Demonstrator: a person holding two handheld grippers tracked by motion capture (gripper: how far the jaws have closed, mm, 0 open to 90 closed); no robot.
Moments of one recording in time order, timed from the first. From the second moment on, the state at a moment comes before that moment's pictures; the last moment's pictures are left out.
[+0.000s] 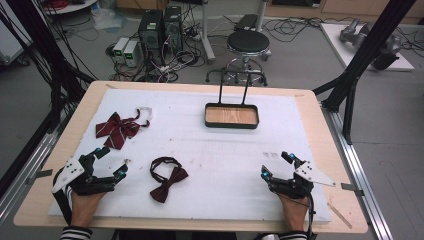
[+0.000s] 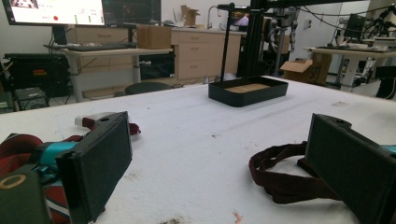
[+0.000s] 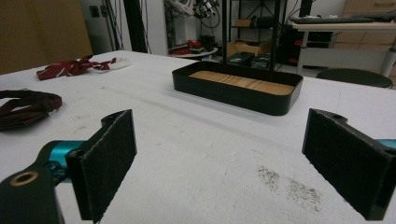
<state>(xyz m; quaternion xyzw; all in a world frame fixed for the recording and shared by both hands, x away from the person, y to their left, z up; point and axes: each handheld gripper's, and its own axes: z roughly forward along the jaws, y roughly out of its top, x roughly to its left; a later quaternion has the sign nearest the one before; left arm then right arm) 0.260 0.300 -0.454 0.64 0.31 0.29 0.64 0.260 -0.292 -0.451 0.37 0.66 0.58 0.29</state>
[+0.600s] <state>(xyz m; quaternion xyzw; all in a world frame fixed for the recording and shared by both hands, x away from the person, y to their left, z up) 0.262 0.299 -0.454 0.64 0.32 0.28 0.64 0.261 -0.292 -0.451 0.37 0.66 0.58 0.29</state>
